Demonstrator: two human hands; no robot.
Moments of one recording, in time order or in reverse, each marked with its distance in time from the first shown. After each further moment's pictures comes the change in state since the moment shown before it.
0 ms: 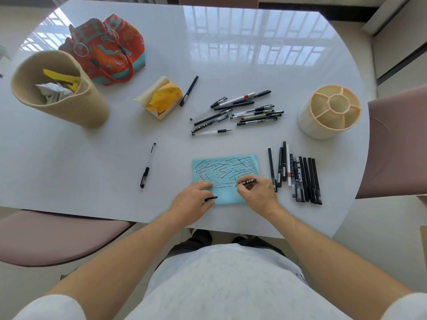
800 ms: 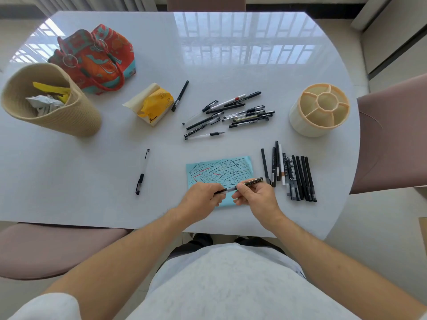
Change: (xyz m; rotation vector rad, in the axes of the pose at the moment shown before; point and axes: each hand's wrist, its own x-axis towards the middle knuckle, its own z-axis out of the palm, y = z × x) left_hand 0.027 0.052 -0.028 -0.192 -0.054 -0.036; right_hand -0.026 -0.009 -0.014 0.641 -0.072 0.156
